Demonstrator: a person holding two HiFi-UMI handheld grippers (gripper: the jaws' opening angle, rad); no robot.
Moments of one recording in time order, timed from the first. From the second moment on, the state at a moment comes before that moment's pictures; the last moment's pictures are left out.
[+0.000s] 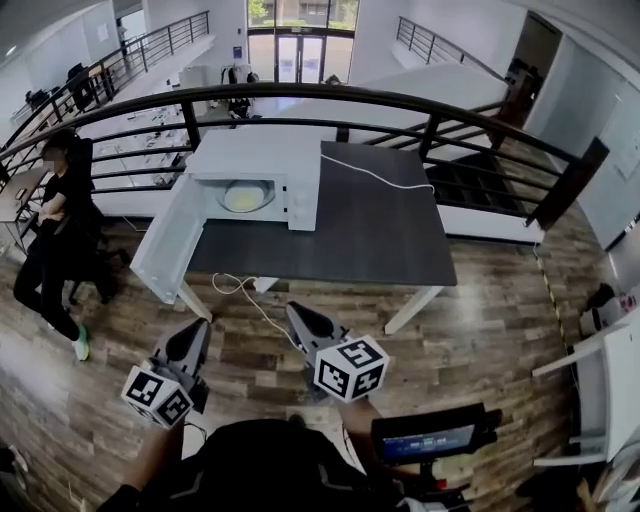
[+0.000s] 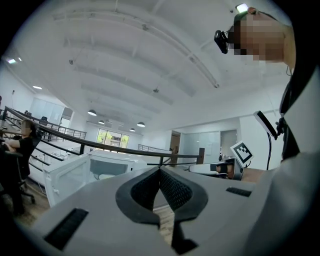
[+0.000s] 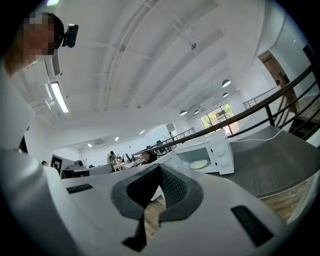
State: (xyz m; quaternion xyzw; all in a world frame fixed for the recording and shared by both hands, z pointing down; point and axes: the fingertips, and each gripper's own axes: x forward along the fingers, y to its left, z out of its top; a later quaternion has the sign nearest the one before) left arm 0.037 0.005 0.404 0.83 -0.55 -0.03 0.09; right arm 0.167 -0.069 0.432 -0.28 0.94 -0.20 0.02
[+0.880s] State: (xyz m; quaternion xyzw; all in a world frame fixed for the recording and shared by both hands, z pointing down) left arm -0.064 -0.087 0.385 0.83 -0.55 -0.04 0.07; right arm 0.071 -0.163 0.422 -0.29 0.94 -0.20 0.01
